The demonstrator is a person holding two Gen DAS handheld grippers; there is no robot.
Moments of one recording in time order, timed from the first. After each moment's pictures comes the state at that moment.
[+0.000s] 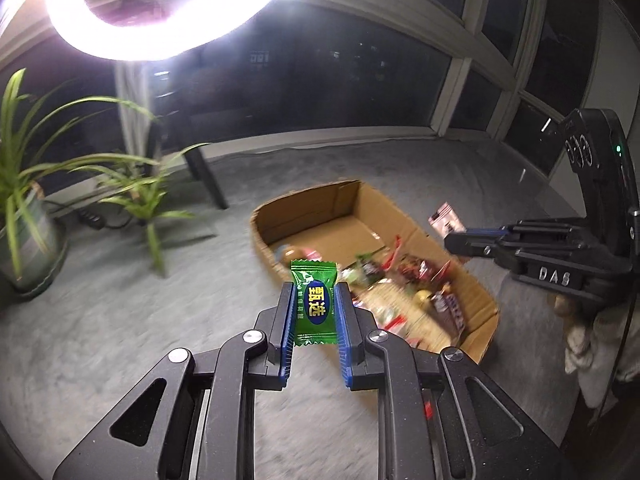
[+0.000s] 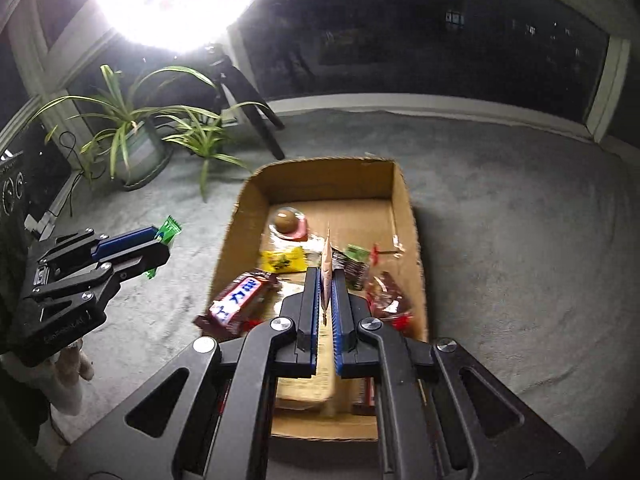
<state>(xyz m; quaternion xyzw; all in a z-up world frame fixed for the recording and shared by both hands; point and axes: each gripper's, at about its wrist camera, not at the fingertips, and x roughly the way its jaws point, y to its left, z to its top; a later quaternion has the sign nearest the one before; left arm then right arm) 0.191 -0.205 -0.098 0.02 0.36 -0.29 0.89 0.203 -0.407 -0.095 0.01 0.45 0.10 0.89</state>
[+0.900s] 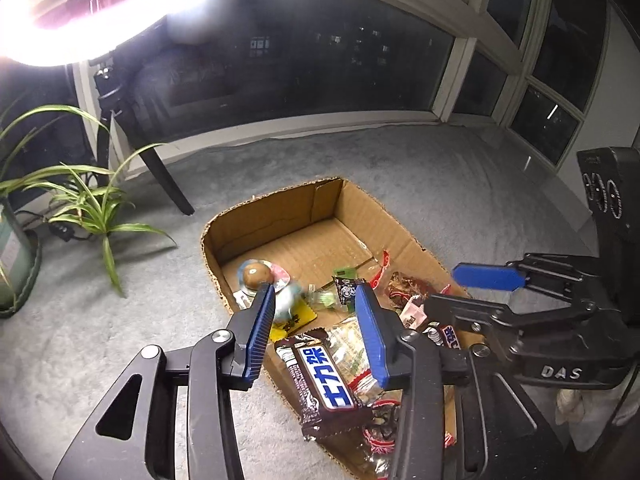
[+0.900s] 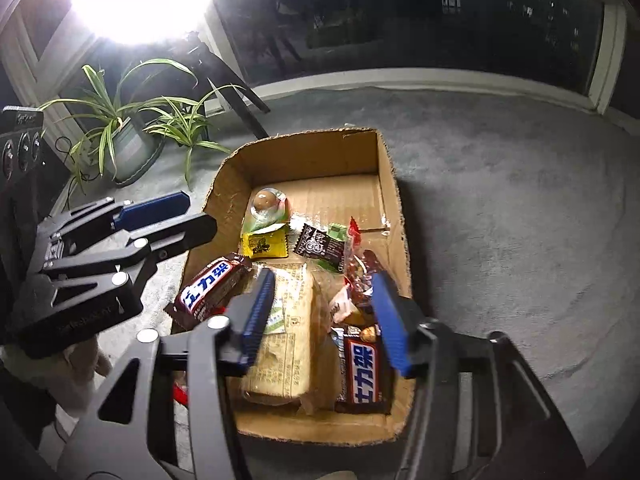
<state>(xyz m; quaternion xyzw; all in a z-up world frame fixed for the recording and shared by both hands) 0.215 -0.252 -0.107 0.04 0.39 -0.28 0.88 0.198 -0.425 -0.115 0.03 0.46 0.10 0.88</state>
